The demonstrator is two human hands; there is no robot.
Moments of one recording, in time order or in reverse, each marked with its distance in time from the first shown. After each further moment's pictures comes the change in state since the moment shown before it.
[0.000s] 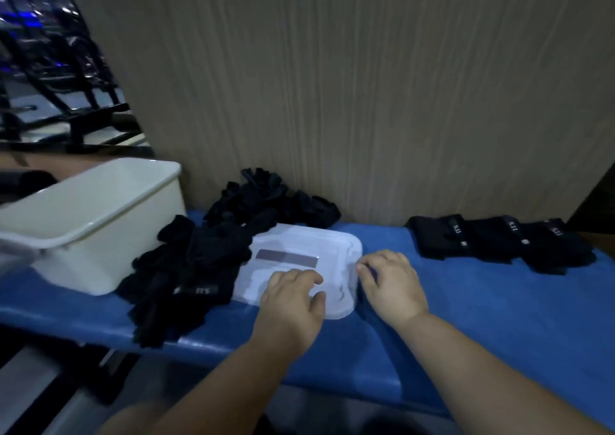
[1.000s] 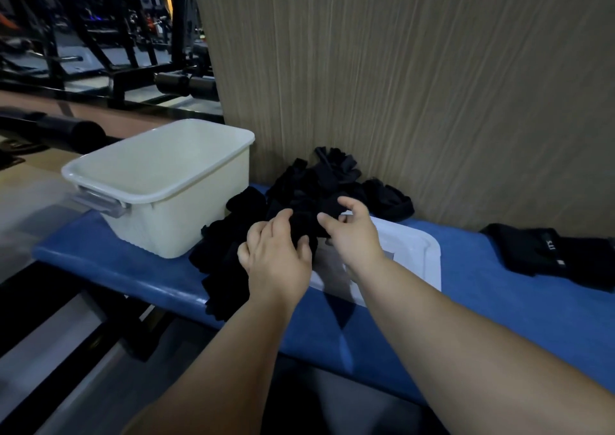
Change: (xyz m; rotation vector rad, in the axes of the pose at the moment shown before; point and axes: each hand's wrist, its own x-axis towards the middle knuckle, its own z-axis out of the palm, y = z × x) left_hand 0.017 -0.102 -0.066 -0.032 0.350 -0.354; right_hand 0.056 -0.181 0.081 0.843 -0.117 0.334
